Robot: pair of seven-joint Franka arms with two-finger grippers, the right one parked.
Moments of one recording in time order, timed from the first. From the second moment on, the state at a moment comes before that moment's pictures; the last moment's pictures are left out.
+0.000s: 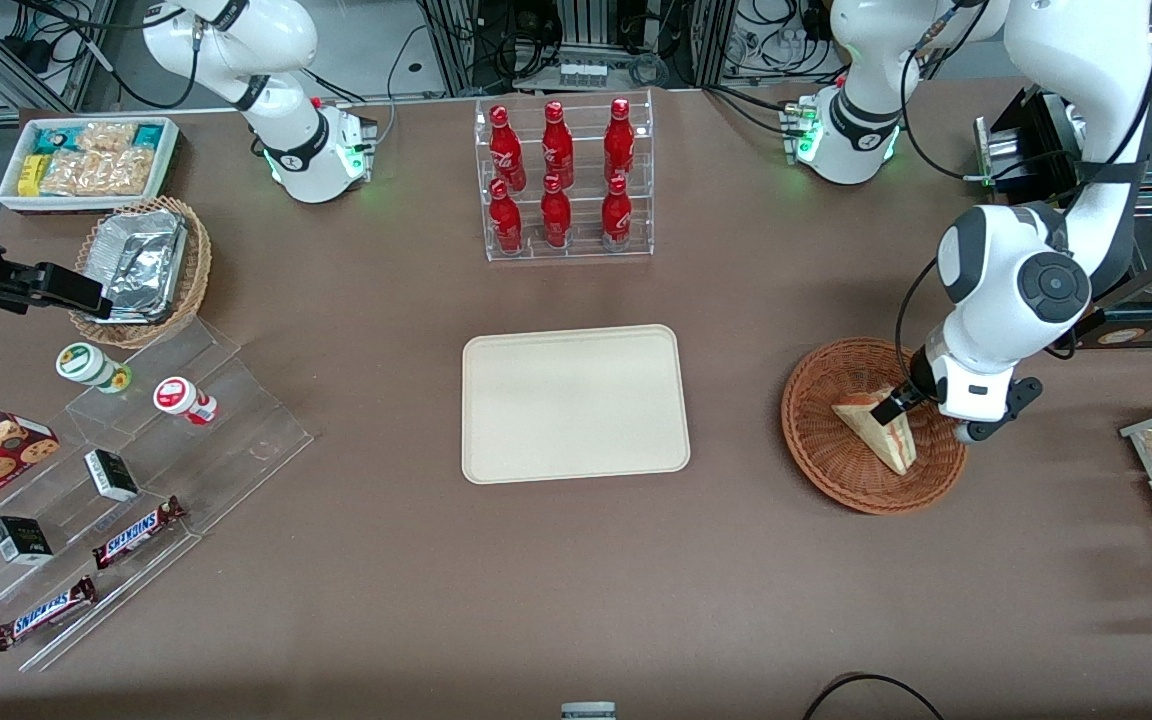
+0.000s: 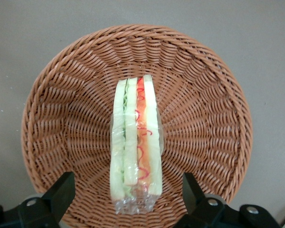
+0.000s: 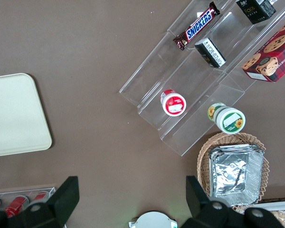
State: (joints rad) arm 0.02 0.20 -0.11 -2.18 0.01 2.40 -0.73
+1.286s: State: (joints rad) arm 0.02 0.30 -0.11 -2.18 -0.02 2.46 -0.79
